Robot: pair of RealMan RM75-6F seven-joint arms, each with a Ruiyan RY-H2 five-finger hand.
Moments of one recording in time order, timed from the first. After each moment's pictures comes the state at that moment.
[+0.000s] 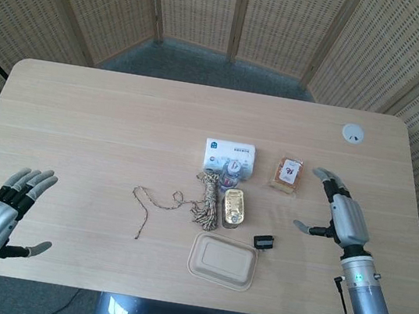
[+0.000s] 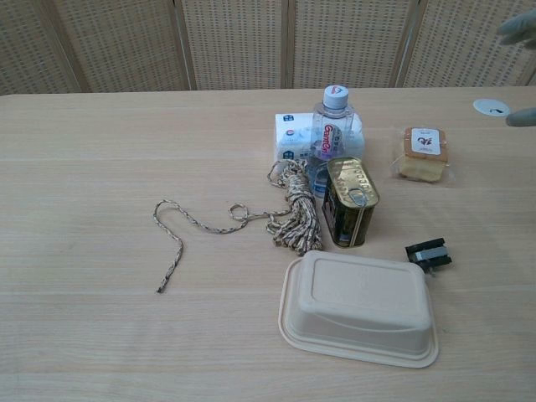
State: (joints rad) left arm -0.10 -0.93 0.06 -2.09 1.75 1.45 0.07; right arm 0.43 -1.18 0.23 -1.79 -1.18 1.11 0.13
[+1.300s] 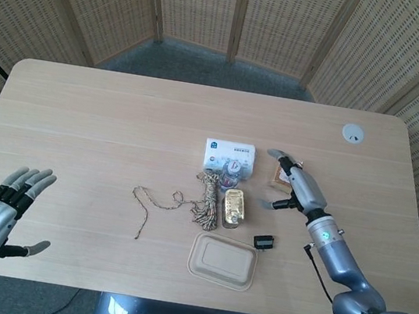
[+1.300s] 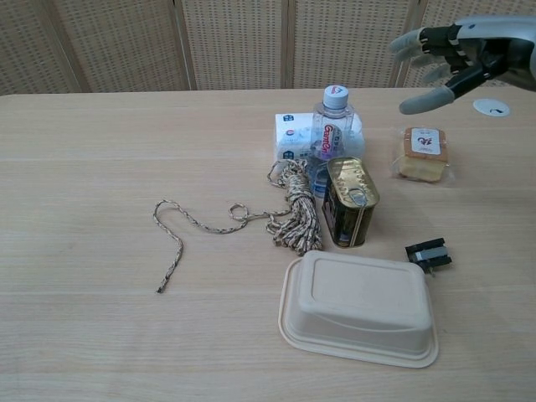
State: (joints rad) left arm -0.10 -0.91 0.06 -2.11 1.73 1.45 0.09; right arm 0.67 -1.31 0.31 -1.54 -1.16 0.79 0.36
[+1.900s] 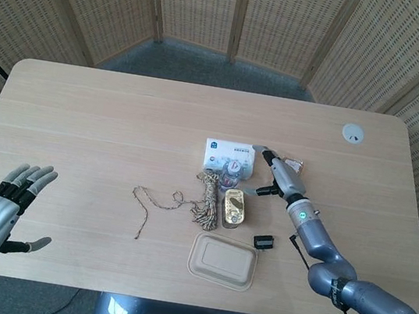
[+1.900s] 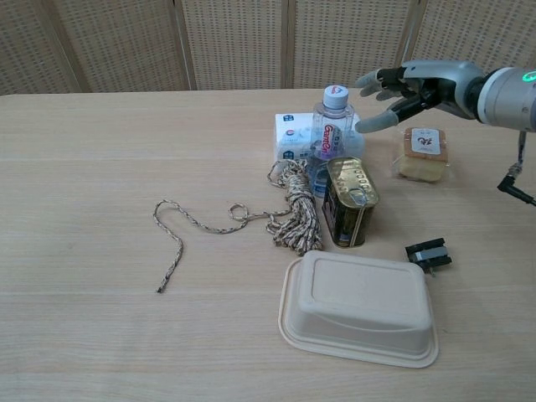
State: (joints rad) left arm -0.11 -0.90 0.04 -2.13 1.68 1.42 0.13; right arm 0.80 -1.52 0.31 -1.23 -1.11 0.64 0.40
